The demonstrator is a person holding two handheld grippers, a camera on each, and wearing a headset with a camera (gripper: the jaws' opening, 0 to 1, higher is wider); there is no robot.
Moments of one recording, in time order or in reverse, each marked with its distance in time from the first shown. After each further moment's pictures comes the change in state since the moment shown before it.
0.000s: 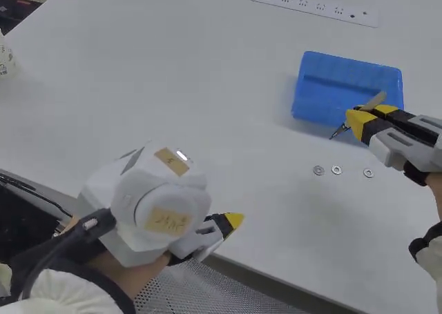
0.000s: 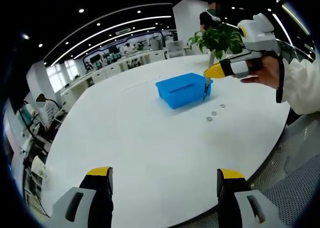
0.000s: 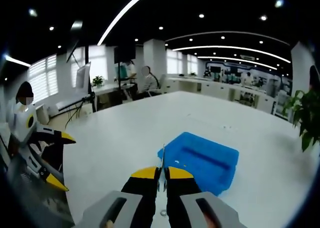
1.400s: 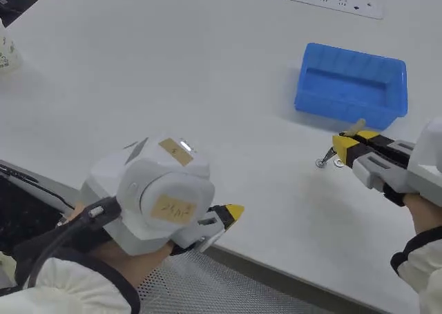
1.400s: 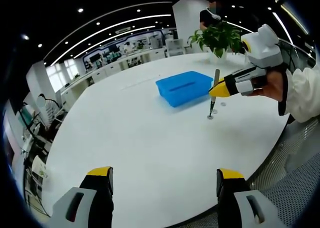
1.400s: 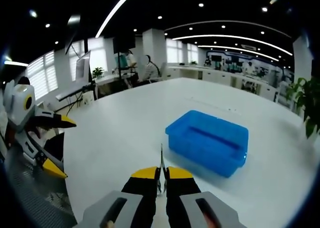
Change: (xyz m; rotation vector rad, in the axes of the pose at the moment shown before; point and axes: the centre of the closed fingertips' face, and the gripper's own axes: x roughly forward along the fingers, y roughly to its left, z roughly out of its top) left arm 0.000 0.000 -0.001 0.004 0.010 0.002; right arm 0.008 0.012 -0.039 0.023 0.095 0.014
